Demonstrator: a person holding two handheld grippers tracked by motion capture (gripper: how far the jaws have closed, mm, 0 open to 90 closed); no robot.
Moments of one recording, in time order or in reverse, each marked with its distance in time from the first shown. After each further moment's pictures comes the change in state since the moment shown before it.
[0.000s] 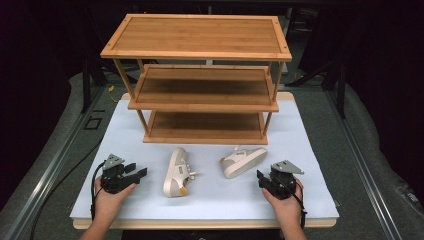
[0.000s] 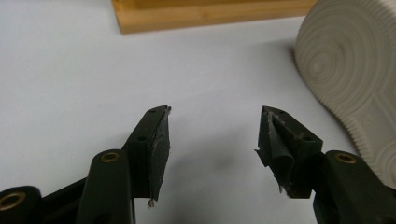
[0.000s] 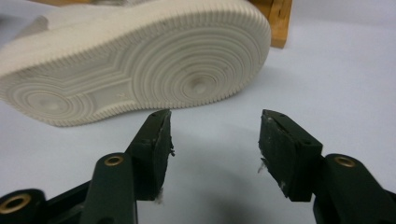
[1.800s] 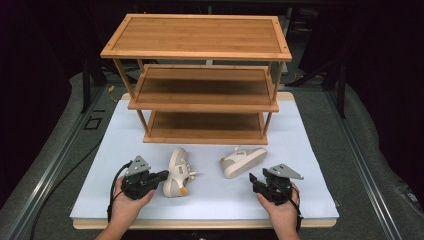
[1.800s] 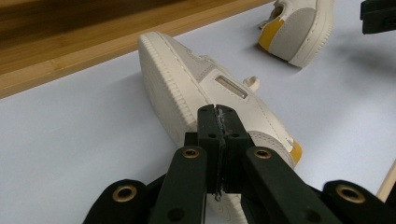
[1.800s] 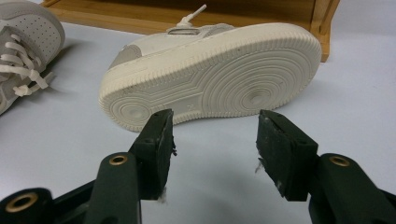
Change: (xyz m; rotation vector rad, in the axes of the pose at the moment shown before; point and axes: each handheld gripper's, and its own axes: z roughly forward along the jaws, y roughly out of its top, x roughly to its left) left arm -0.087 0.029 -0.013 0.032 -0.209 0.182; right arm 0.023 0.005 -0.021 -0.038 0.106 0.042
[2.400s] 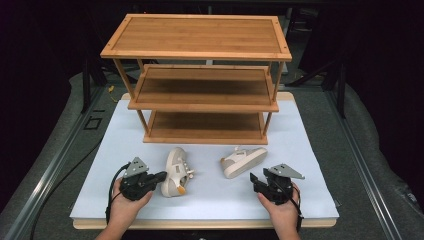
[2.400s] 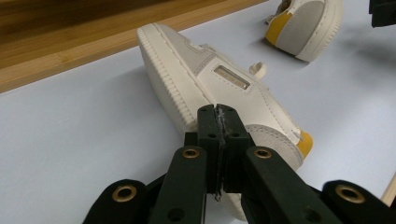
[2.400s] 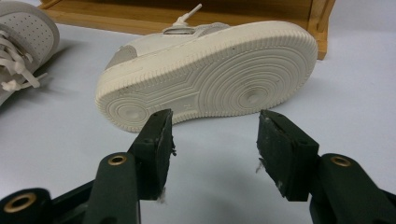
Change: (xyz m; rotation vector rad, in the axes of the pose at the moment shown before) left arm 0.006 -0.007 -0.003 0.004 0.021 -0.002; right arm -0.003 0.000 0.000 0.000 -0.001 0.010
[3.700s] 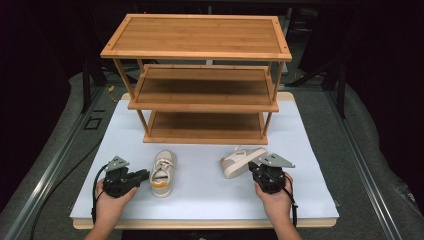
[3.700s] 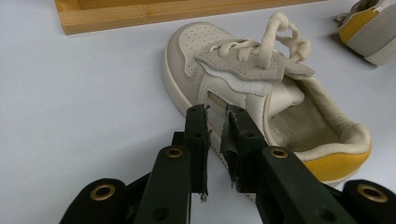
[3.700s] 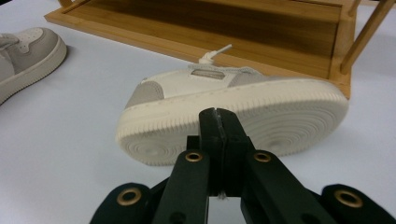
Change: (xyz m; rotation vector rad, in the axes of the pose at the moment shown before) left arm 0.046 -0.022 -0.013 0.031 0.091 -0.186; right arm 0.014 0.029 0.013 -0.003 0.038 -0.088
